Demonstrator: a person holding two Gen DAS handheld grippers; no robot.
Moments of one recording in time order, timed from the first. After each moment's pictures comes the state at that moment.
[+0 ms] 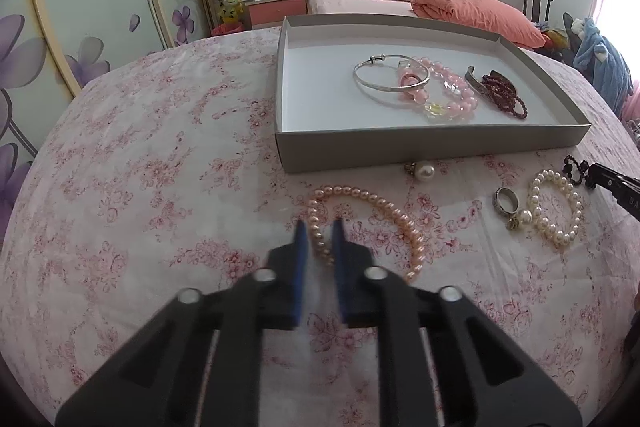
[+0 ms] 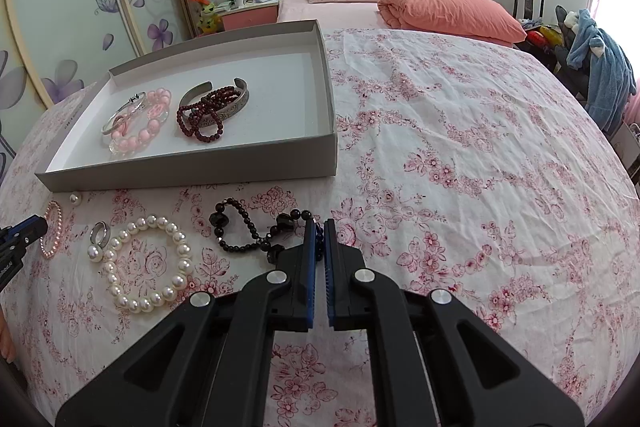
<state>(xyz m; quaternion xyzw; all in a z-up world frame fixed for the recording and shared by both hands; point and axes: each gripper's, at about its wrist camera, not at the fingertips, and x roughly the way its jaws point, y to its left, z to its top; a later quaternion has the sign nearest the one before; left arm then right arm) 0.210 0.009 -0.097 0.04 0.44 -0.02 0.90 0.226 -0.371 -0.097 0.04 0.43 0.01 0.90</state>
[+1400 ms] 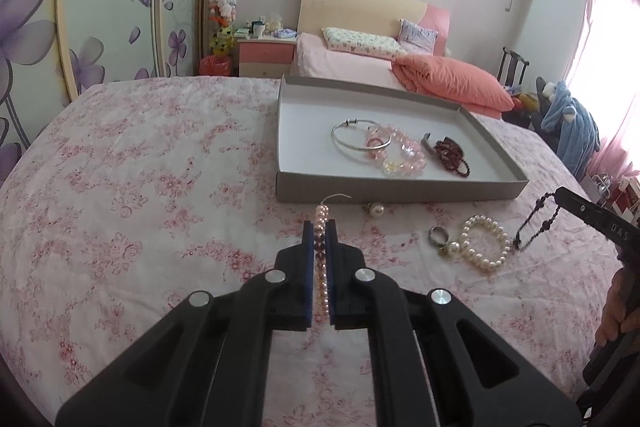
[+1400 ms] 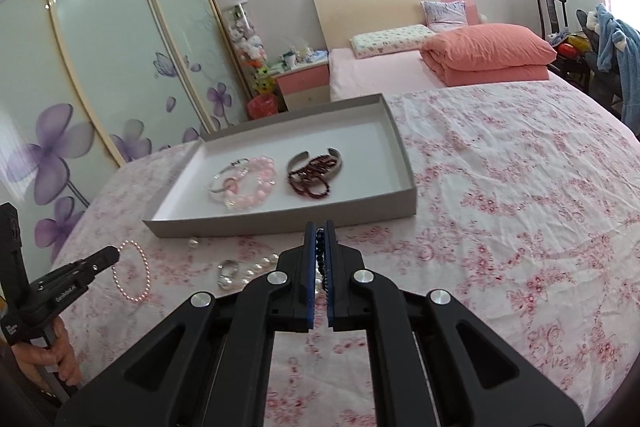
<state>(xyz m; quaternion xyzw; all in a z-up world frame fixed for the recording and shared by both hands) 0.161 0.024 -0.052 -0.06 0.35 -0.07 0.93 0.177 -0.354 -0.042 0.12 0.32 0.10 0.93</state>
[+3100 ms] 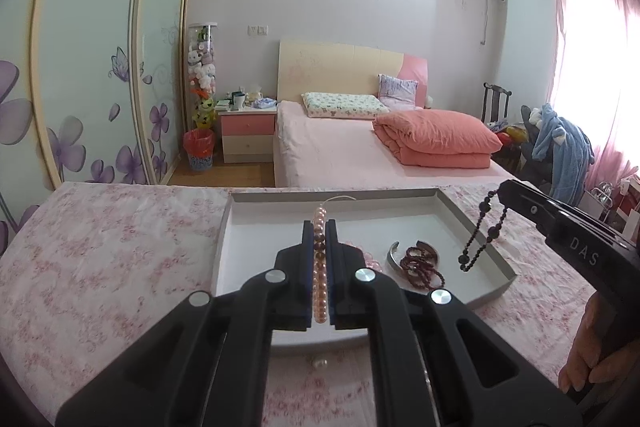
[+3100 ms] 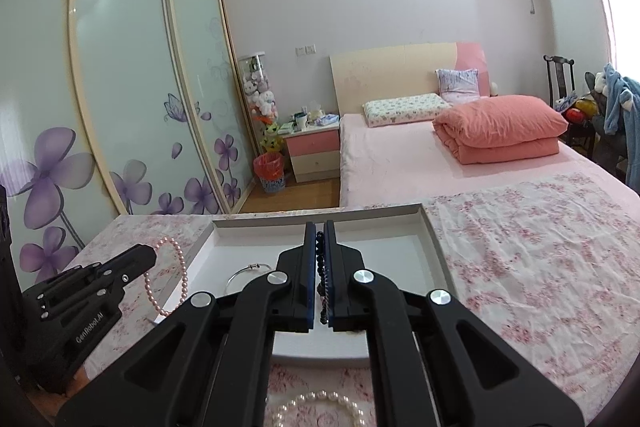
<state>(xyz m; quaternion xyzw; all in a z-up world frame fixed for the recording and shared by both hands) 0.240 -0.038 -0.002 -0.02 0.24 -0.09 0.97 0.243 -0.315 0.004 0.09 0.22 0.10 0.97</state>
